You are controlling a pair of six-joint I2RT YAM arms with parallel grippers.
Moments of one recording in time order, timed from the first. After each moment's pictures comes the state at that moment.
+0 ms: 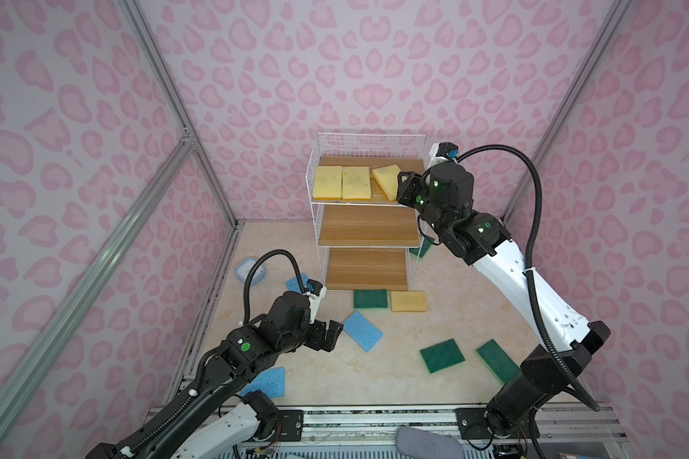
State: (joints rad) left arm -0.71 0.81 0.84 -0.79 -0.01 -0.33; right arm 0.65 1.67 1.99 -0.48 0.35 0.59
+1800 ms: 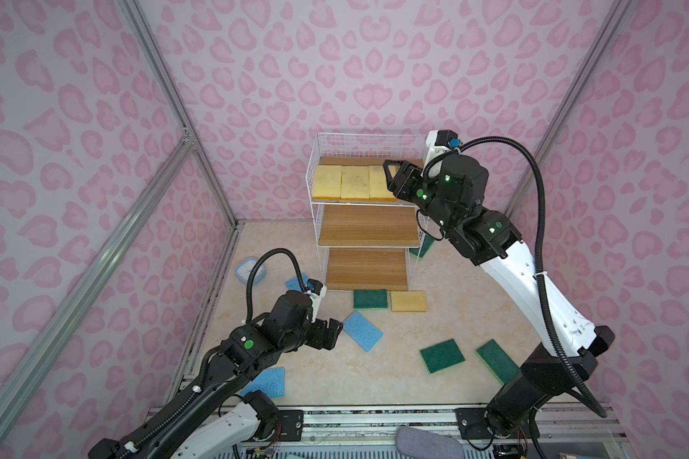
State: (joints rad) left arm -0.71 0.84 0.84 -0.76 -0.01 -0.38; right arm 0.67 1.64 2.09 -0.48 0.20 0.61
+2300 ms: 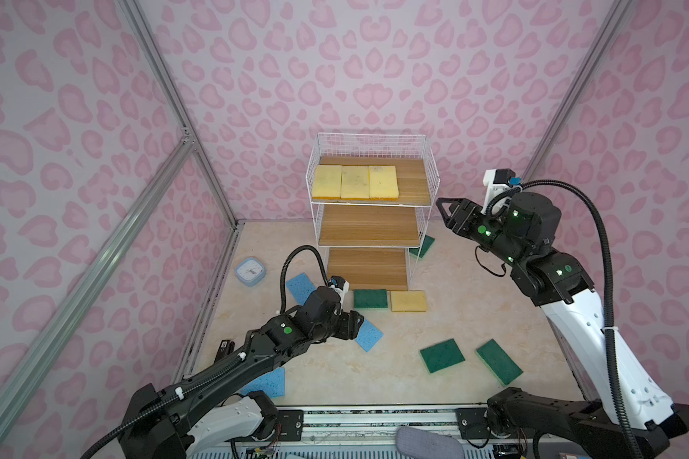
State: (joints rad) left arm -0.82 1.12 0.77 -0.40 0.00 -0.54; right arm 0.36 1.17 1.48 -0.49 -0.12 0.66
